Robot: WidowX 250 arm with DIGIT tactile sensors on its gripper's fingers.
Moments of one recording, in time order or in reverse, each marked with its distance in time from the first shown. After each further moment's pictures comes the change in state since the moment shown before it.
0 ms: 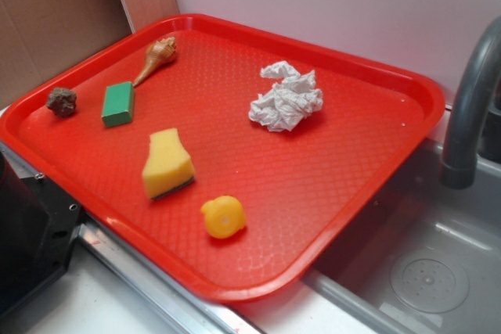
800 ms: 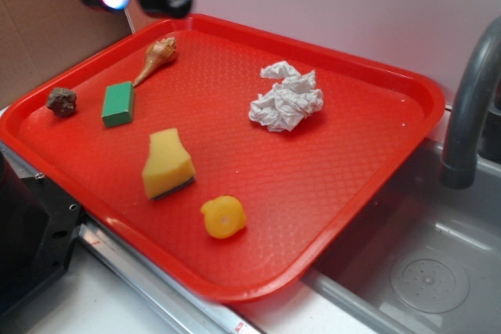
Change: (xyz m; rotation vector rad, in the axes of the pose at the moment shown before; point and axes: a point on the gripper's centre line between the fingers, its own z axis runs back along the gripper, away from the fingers) arm 0.067 -0.041 -0.106 -0.133 0.044 0.135
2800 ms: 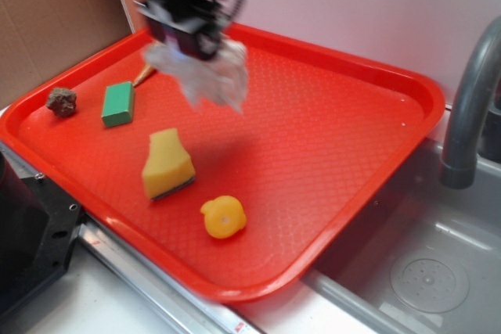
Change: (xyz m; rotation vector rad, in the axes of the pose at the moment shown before) arm -0.015 0.005 0.010 0.198 -0.083 -0.076
